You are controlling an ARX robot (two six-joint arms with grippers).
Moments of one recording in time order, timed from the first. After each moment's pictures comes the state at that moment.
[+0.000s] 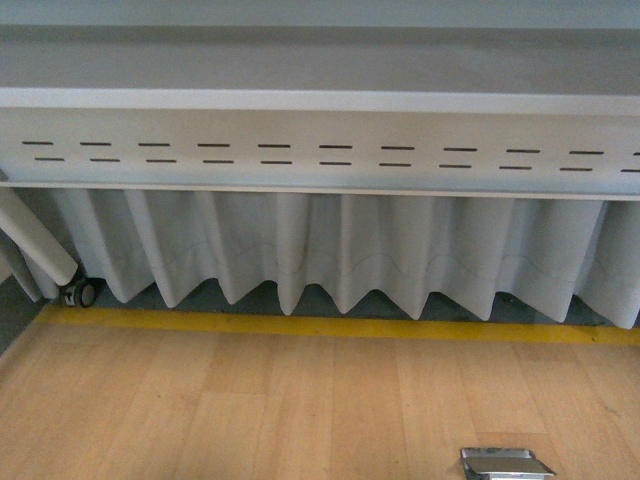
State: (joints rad) left arm 0.00 0.01 0.01 0.00 0.00 0.00; right arm 0.00 0.00 0.01 0.00 0.00 -0.01
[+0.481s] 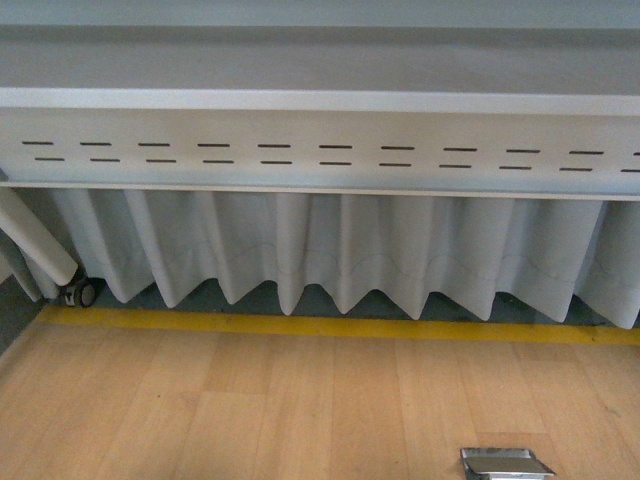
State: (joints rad) left arm 0.00 0.01 0.01 0.00 0.00 0.00; right arm 0.00 0.00 0.01 0.00 0.00 -0.01
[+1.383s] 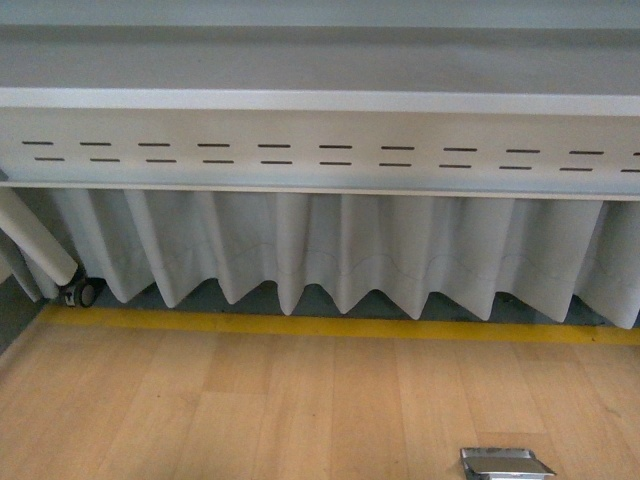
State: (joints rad) left arm 0.00 0.01 0.01 0.00 0.00 0.00; right arm 0.00 0.00 0.01 0.00 0.00 -0.01
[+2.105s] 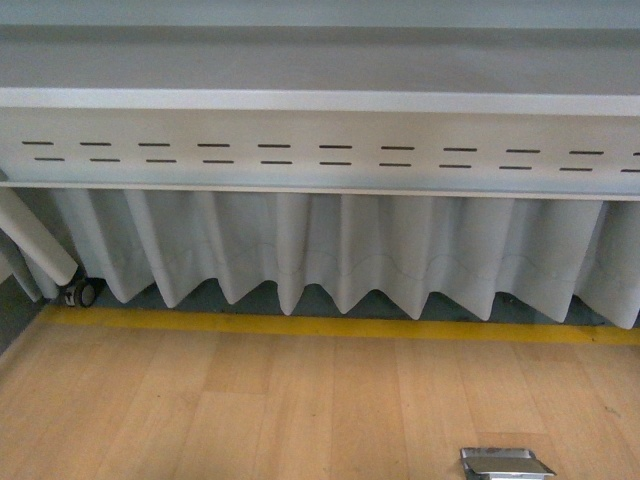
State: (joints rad) left arm 0.00 0.01 0.01 0.00 0.00 0.00; right arm 0.00 0.00 0.01 0.00 0.00 -0.01
